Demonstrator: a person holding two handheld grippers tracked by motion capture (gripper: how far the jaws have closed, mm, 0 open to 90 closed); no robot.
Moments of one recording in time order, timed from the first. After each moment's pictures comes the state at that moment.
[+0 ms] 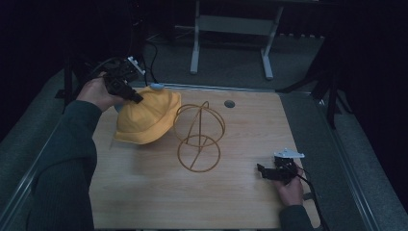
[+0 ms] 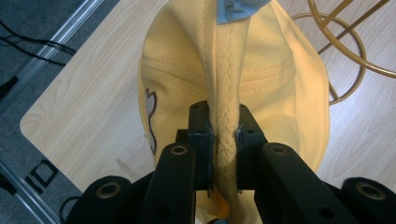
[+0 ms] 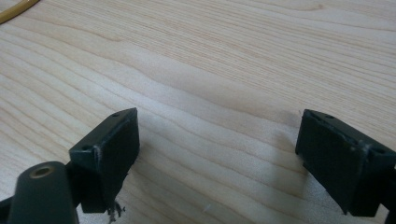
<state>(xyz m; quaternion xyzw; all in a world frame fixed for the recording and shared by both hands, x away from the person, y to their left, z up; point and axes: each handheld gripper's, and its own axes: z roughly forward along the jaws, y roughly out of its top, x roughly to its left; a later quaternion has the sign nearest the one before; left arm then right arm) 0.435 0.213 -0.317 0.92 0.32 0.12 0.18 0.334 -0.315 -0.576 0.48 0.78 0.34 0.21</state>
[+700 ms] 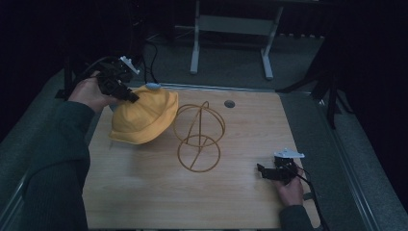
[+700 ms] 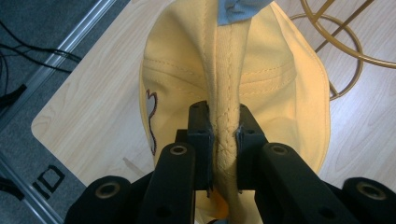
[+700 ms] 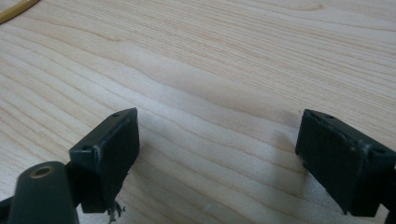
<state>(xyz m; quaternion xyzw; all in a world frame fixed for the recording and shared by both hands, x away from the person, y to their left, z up) 0.424 0.223 -0.309 0.92 0.31 0.13 0.20 0.334 -0.315 -0.576 0.48 0.78 0.34 0.21</state>
